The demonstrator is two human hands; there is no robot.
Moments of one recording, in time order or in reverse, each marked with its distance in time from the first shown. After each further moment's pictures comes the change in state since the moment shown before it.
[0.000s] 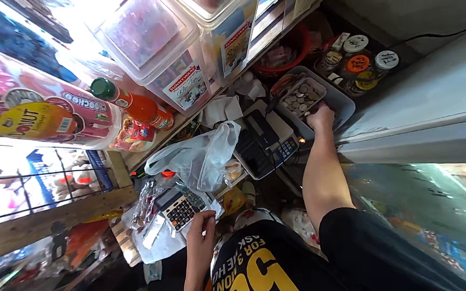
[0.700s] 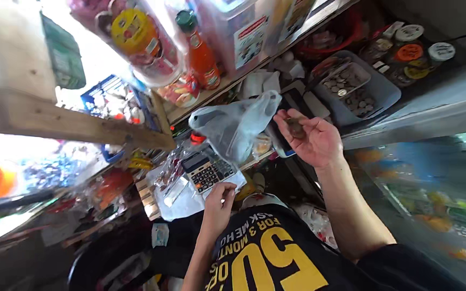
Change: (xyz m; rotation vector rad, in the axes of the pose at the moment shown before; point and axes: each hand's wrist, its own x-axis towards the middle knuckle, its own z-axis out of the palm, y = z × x) left_hand -0.034 -0.031 -0.050 -0.021 -0.090 0.114; right_hand -0.279 -0.049 0.010 1.604 -0.994 -0.051
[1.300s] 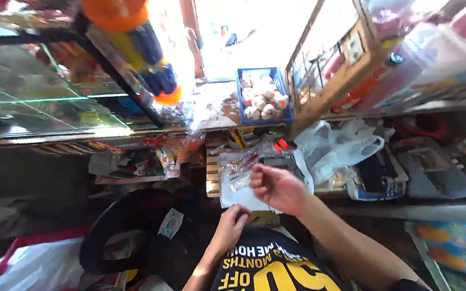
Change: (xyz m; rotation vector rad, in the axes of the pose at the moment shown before) left_hand -0.158 -0.159 -0.147 -0.313 0.132 -0.034; right_hand -0.087 0.321 0.219 -0.427 -0.215 0.718
